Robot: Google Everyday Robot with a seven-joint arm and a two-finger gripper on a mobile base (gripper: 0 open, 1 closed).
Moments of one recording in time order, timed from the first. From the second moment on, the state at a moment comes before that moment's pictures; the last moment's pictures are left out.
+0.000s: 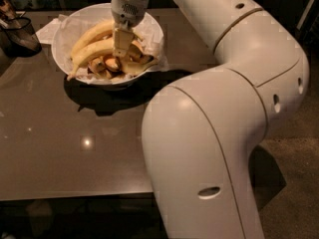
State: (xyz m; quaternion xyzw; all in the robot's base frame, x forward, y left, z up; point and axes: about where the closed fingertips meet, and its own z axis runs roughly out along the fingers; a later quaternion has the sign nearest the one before) arm 0.664 0.092 0.923 -0.73 0.66 0.11 0.14
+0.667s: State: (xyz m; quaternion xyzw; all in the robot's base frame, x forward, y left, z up) arm 0.641 0.090 0.962 -0.74 0.62 0.15 0.20
